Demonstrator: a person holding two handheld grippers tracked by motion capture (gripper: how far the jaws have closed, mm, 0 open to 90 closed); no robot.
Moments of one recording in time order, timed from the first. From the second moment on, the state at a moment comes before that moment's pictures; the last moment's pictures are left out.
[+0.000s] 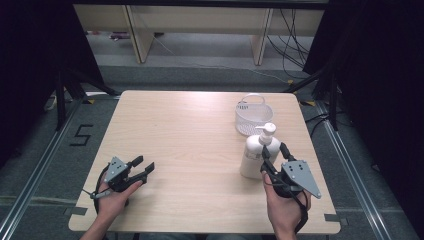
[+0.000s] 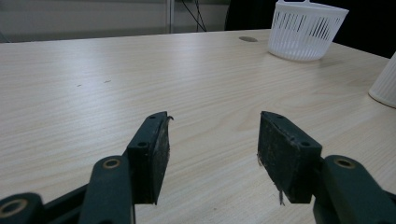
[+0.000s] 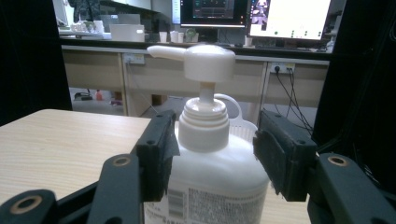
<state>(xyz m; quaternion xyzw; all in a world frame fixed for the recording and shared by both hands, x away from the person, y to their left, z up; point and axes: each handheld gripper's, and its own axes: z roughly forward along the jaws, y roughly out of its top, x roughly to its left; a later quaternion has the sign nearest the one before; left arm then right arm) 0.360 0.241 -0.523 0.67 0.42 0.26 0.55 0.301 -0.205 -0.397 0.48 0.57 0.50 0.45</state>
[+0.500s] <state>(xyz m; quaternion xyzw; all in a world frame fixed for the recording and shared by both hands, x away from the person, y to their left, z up) 0.360 0.241 -0.523 0.67 0.42 0.26 0.55 0.321 -0.202 -0.386 0.48 0.57 0.50 0.44</state>
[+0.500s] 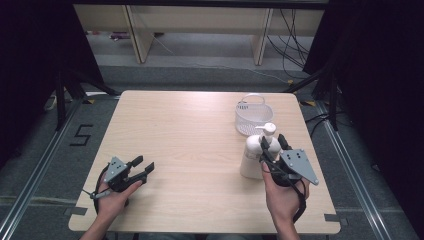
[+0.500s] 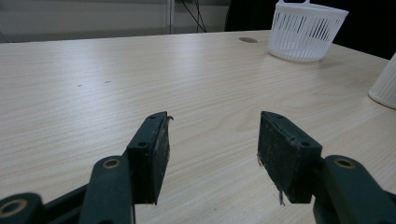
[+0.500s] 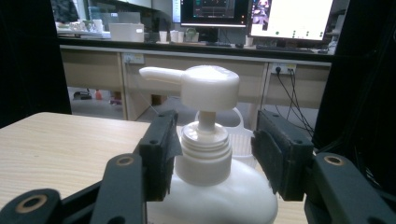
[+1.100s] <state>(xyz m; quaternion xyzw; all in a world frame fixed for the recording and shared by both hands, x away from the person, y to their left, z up) 0.360 0.241 -0.523 0.67 0.42 0.26 0.55 0.340 -0.199 -0.379 0.49 0.58 0.49 0.44</state>
